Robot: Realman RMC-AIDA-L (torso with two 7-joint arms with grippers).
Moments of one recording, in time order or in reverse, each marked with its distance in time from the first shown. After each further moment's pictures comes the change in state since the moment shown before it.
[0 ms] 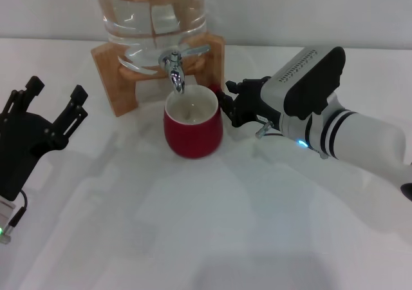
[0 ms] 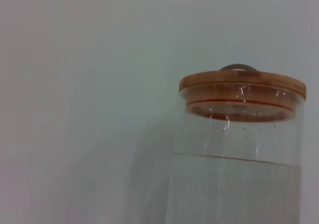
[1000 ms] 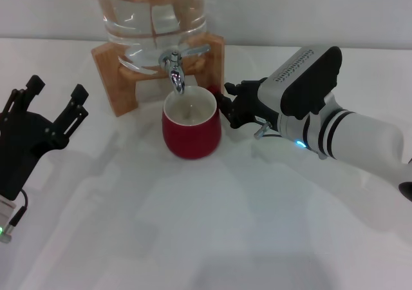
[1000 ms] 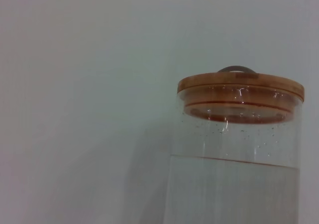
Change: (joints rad) left arm -0.002 0.000 0.001 -0.002 0.000 -0.006 0.000; right arm 0.005 0.000 -0.002 0.008 0.000 0.020 0.004
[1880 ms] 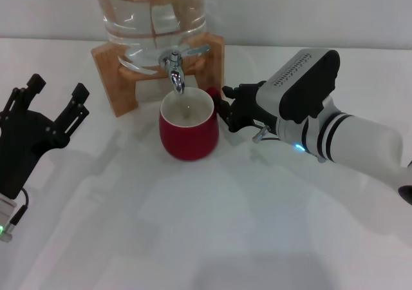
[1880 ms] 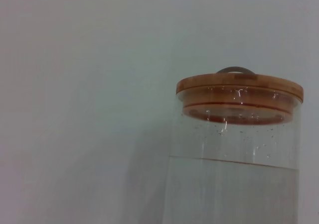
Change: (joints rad) left arm -0.004 0.000 0.000 0.000 0.000 0.000 0.000; right arm -0.006 0.000 -0.011 0.010 0.000 0.001 -0.003
